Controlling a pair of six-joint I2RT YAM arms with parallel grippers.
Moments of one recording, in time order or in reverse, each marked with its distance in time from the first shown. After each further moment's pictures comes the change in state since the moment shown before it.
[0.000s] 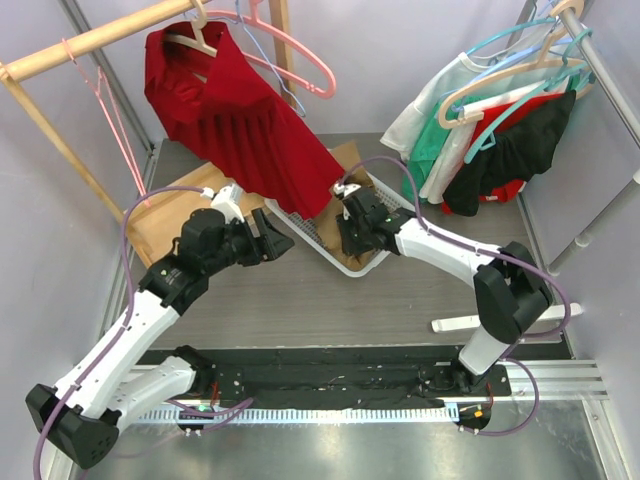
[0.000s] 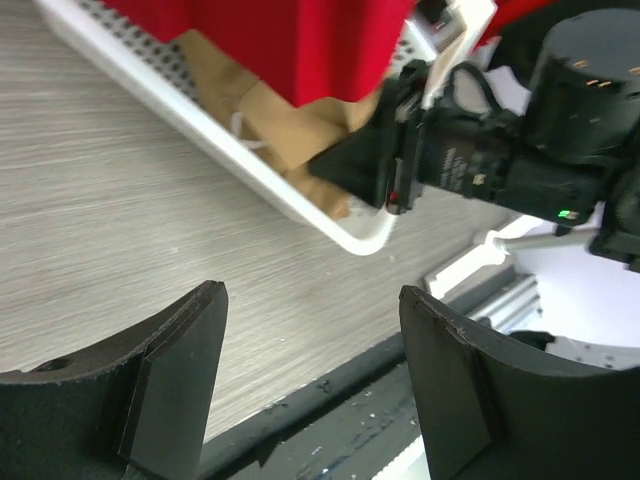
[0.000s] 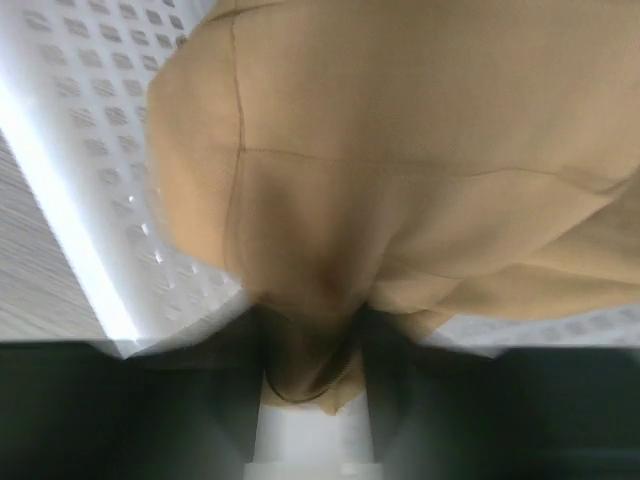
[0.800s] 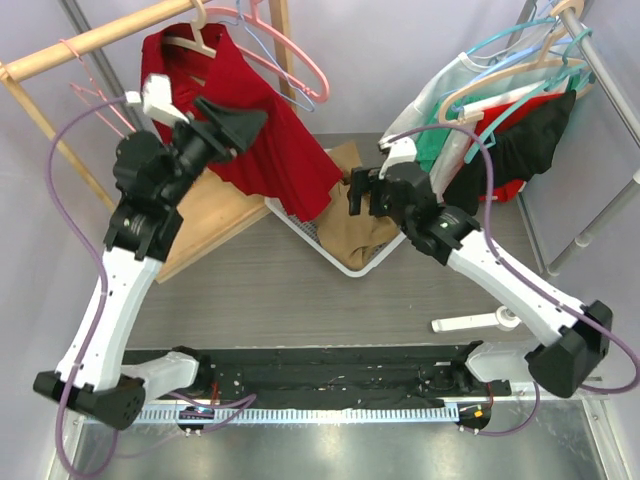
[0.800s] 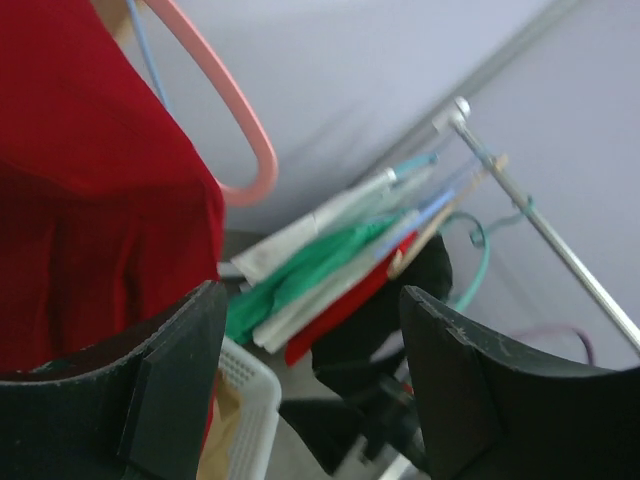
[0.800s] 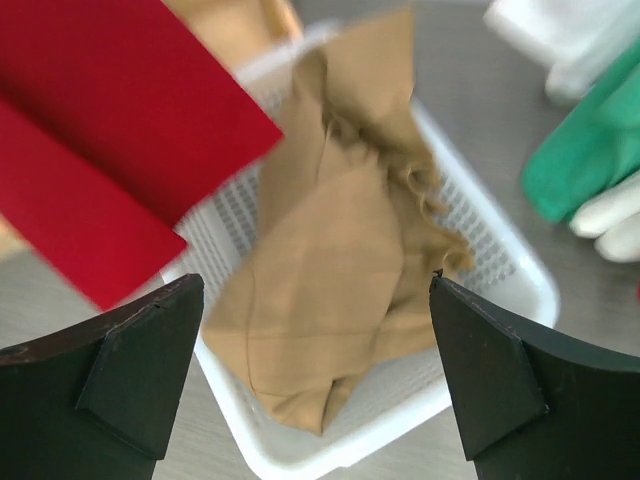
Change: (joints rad) left arm 0.234 0.296 0.632 0.275 0.006 -0.095; right arm 0.002 -0.377 0.097 0.080 0.300 0.017
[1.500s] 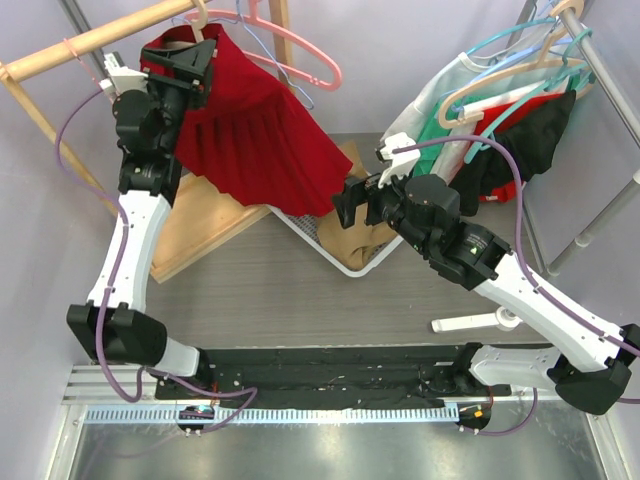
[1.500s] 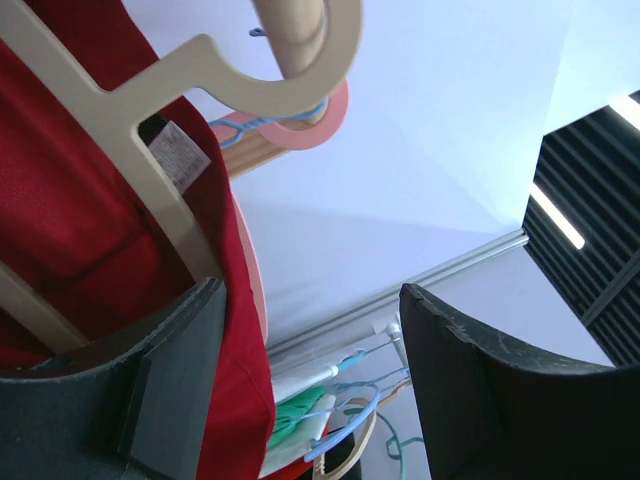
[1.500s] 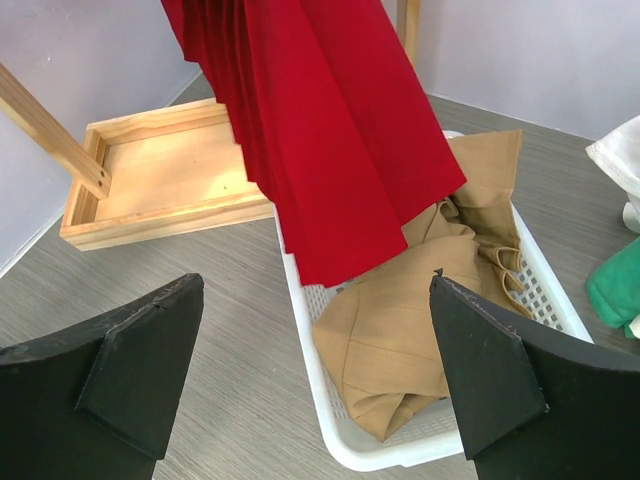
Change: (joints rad) left arm 0.213 0.273 0.063 0.349 -0.057 -0.470; right arm 0.184 -0.121 0.060 0.019 -0.045 -0.110
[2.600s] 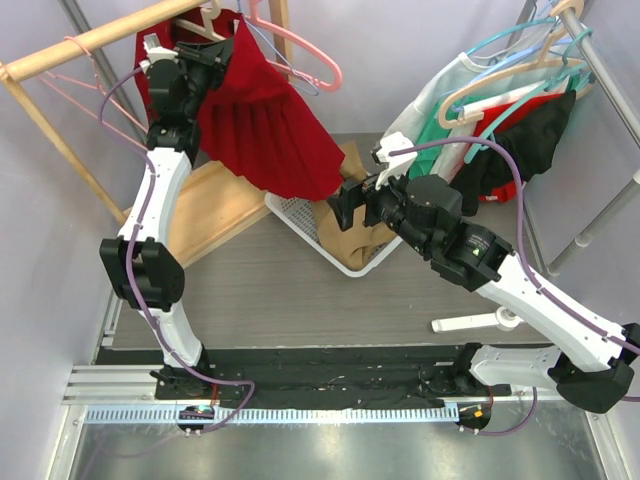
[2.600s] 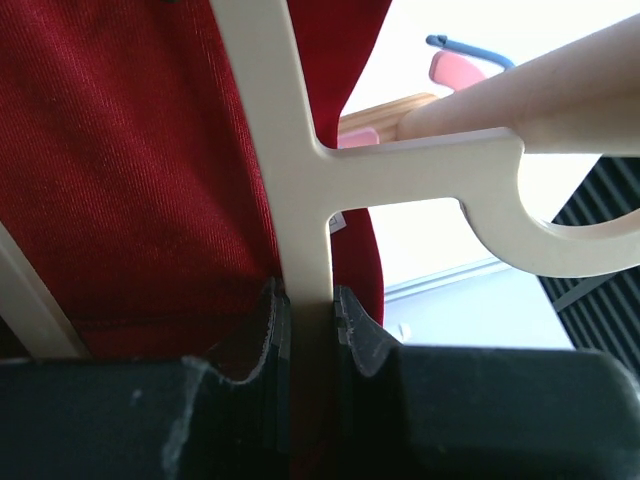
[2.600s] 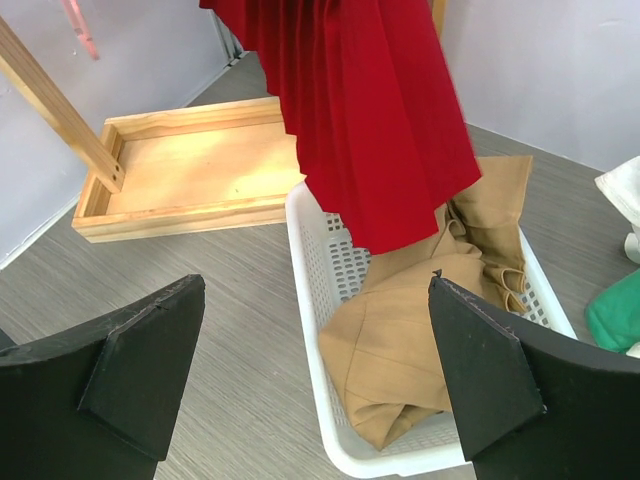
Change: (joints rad) left arm 0.000 0.375 0.323 -0.021 0.098 -0.121; right arm 0.029 0.000 0.028 0.000 -0.014 -0.049
